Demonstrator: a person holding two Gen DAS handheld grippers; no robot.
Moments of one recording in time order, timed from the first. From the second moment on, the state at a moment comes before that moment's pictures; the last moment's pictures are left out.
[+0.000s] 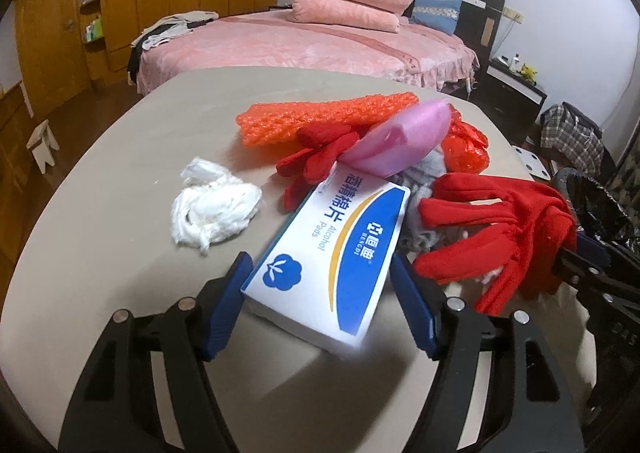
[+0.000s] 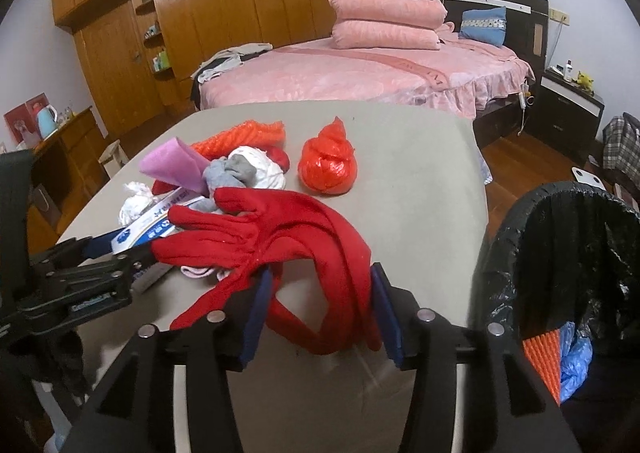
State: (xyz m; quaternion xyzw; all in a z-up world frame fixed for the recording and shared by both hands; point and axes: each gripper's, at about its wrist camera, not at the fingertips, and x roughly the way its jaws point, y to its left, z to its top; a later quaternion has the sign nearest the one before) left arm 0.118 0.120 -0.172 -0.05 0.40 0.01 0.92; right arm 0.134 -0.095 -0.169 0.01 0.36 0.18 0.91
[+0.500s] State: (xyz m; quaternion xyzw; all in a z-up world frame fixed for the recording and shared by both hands) left arm 0.126 0.113 -0.181 -0.05 0.42 0.00 0.91; right arm 0.154 -0.090 -0.160 0.02 0.36 0.18 0.91
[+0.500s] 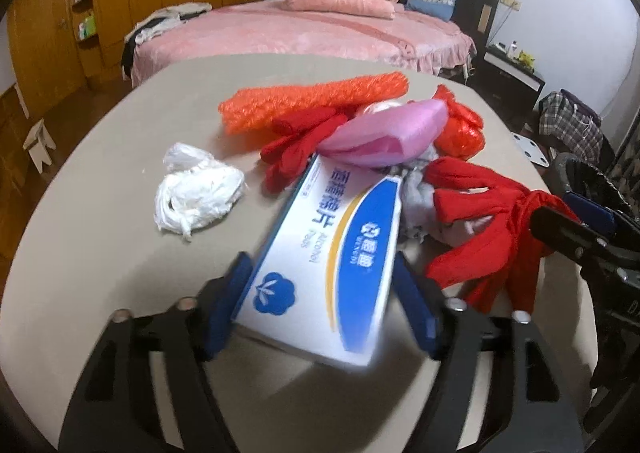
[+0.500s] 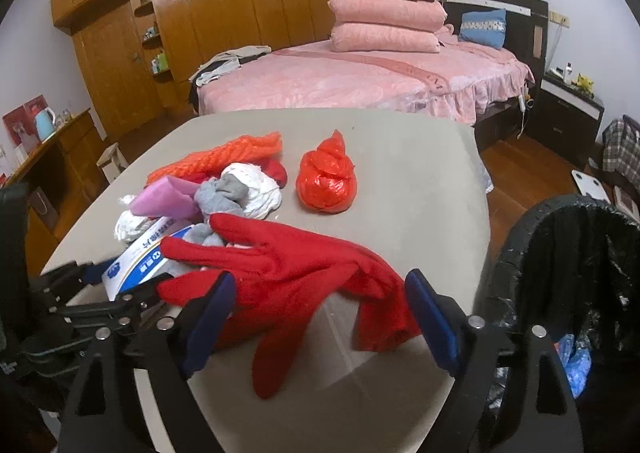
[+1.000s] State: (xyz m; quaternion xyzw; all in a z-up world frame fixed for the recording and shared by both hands) left arm 0.123 0.110 -0.182 -0.04 0.42 0.00 0.91; right arm 0.163 -0.092 -0.188 0.00 0.42 0.16 0.89
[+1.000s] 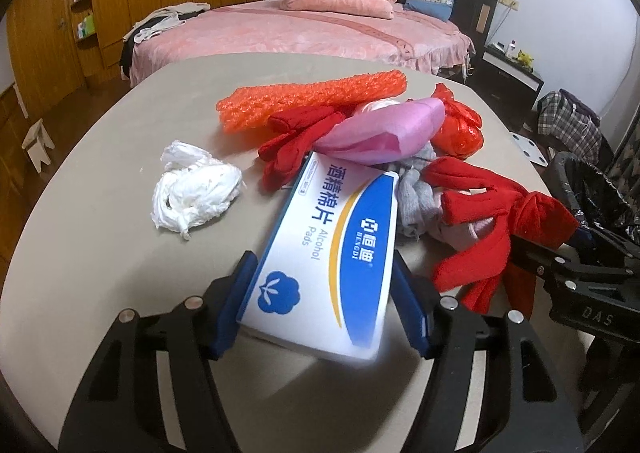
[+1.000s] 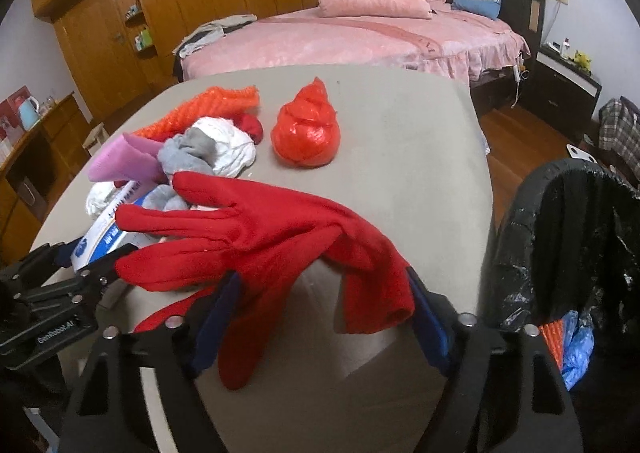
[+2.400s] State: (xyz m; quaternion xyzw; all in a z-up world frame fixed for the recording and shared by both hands) left arm 0.073 0.081 -0.064 -0.04 0.27 -0.04 0.96; right arm 0.124 -0.146 -0.037 0.08 0.25 0.23 0.94
